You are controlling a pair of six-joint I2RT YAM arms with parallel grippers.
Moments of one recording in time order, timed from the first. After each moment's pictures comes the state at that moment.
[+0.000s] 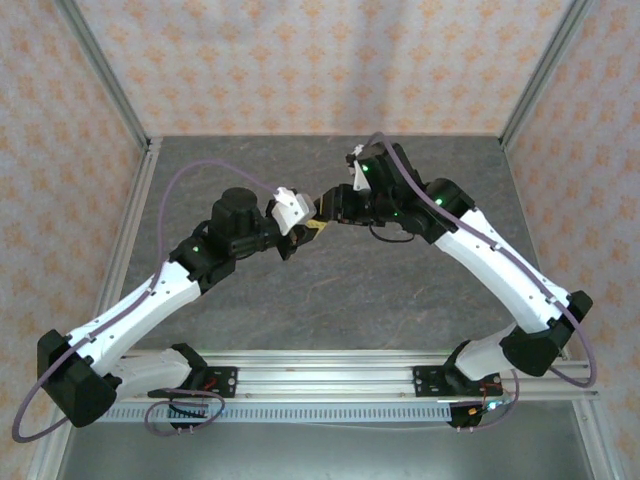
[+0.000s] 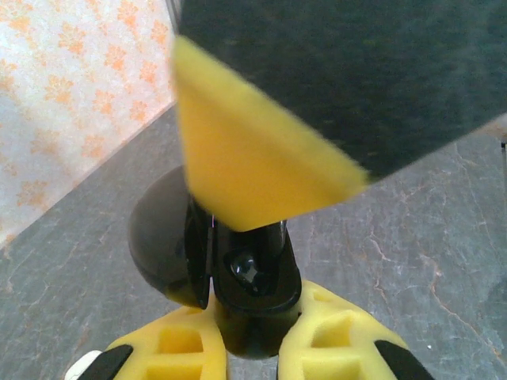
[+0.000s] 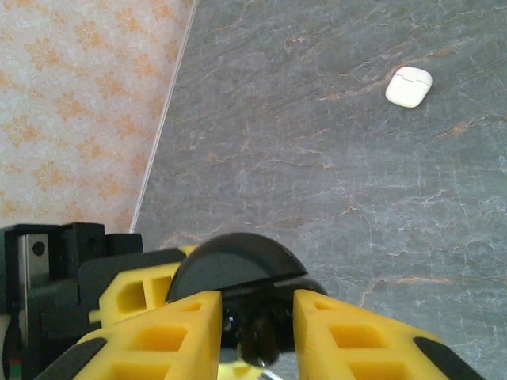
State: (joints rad) left arm -0.61 1.13 0.99 -0.19 0.37 0.24; right arm 0.77 1.43 1.67 -0.94 -0.16 0.70
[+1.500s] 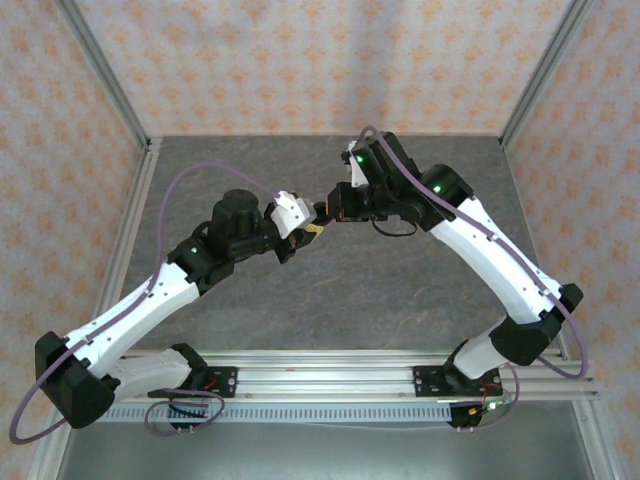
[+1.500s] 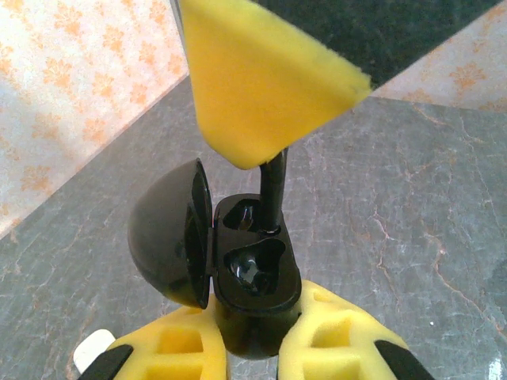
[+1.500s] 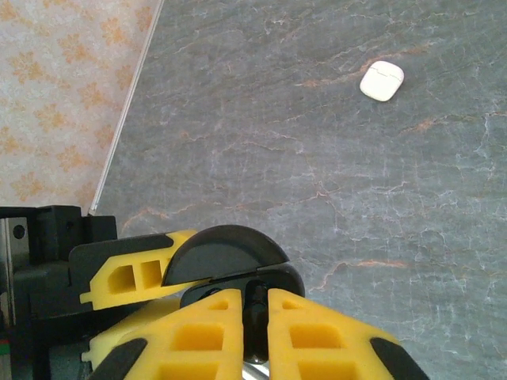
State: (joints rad) left arm -0.62 1.11 0.99 -0.25 0.34 0.27; right arm 0.77 1.50 1.83 -1.13 -0.13 0.59
